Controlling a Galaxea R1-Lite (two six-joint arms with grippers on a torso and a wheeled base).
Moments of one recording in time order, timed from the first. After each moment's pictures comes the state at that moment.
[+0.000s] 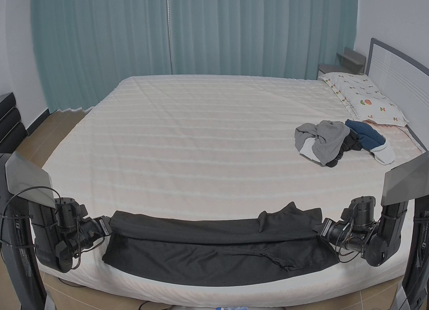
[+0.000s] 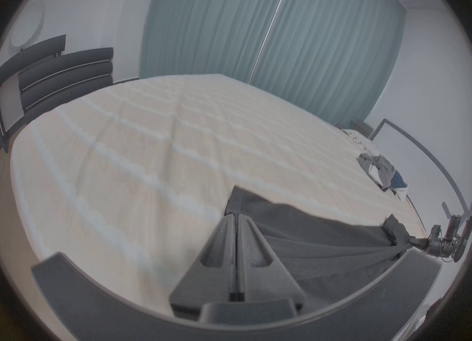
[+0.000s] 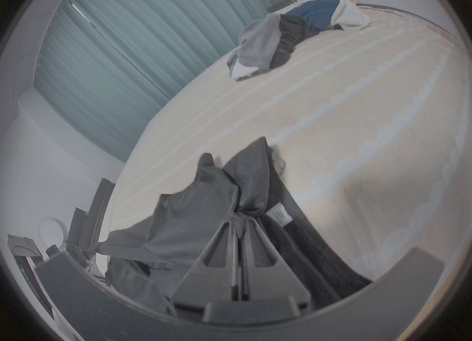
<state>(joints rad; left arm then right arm) 0.06 2.31 -0.23 -1.55 -0.11 -0.34 0.19 2.28 -0.27 -1.39 0.08 0.67</state>
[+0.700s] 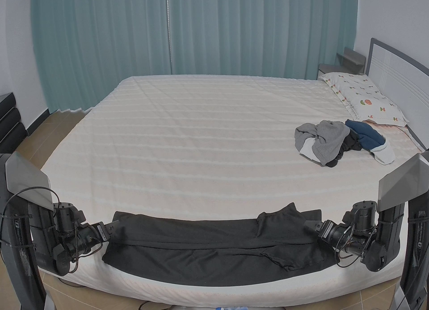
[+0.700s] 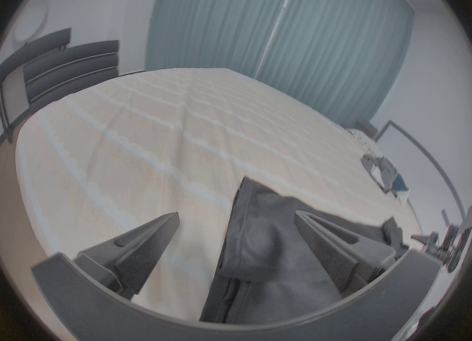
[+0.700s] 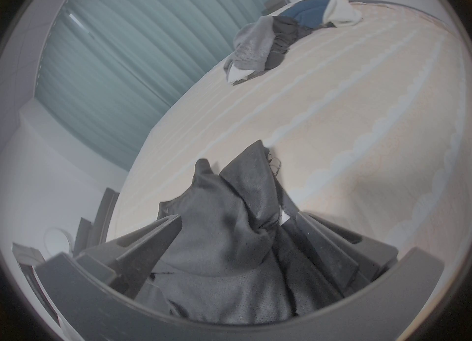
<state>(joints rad) 0.07 2.31 -0.17 -1.55 -0.11 -0.34 0.19 2.34 -0.21 -1.55 0.08 0.71</state>
